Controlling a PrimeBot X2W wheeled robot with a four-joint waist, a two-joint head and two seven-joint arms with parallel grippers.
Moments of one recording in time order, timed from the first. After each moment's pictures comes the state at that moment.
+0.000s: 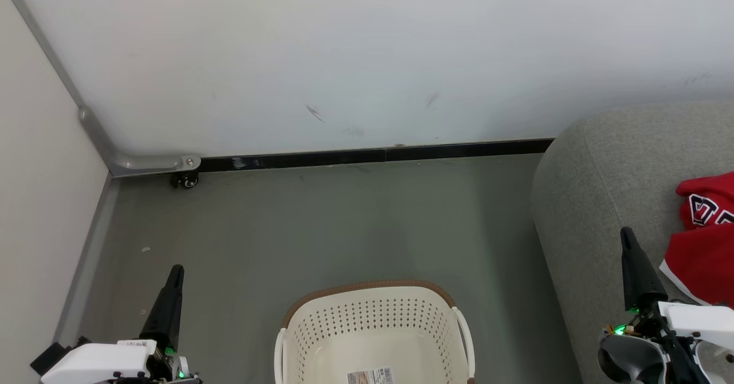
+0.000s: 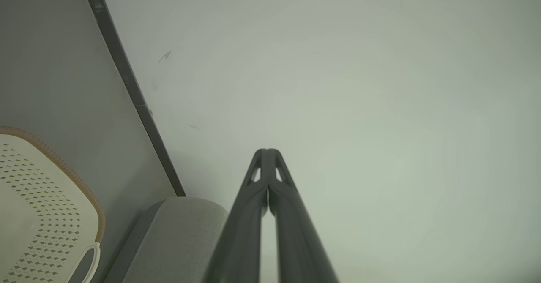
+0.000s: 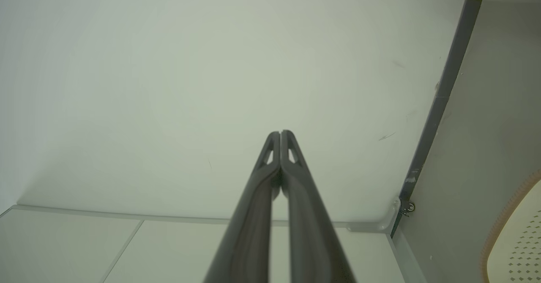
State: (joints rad) left arm -0.04 0.08 0.03 0.23 -1.65 -0.10 0.06; right arm -0.06 -0.12 -0.02 0.26 1.70 0.13 0.01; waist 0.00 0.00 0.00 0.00
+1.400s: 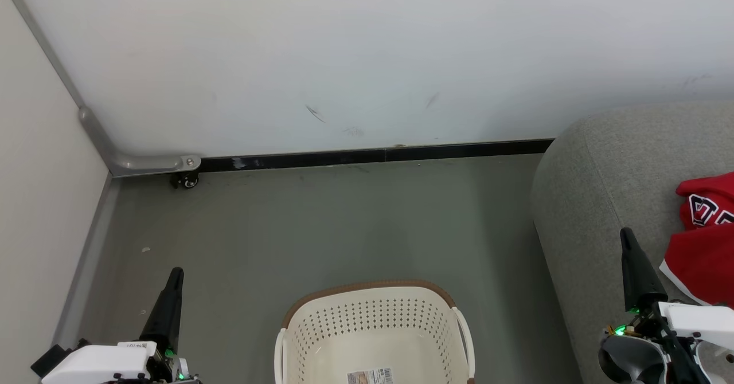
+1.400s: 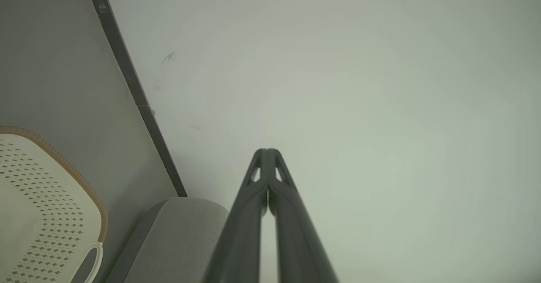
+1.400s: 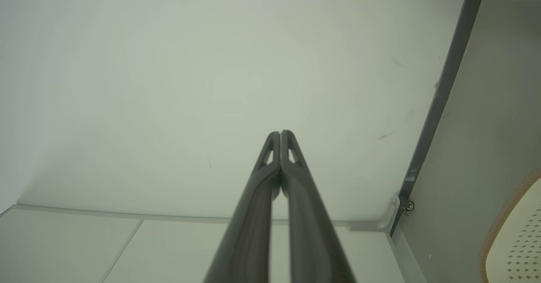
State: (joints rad) left arm -0.05 0.08 0.03 0.25 -1.65 -0.11 0.06; right arm -0.06 -0.12 -0.02 0.26 1.70 0.13 0.02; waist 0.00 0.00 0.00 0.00
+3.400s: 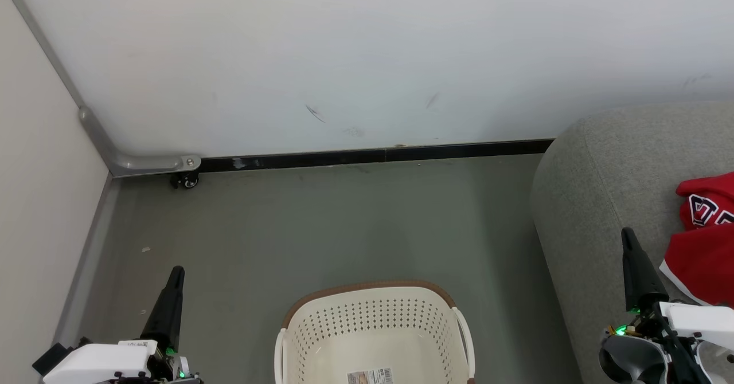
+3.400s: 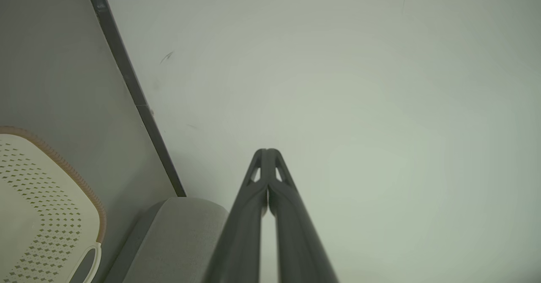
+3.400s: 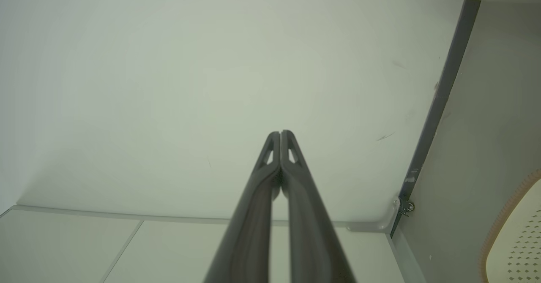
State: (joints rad) left arm -0.05 0.08 0.03 0.27 -1.65 -0.11 0.07; right arm -0.06 -0.12 -0.03 0.26 1.70 0.13 0.02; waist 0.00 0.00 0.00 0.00
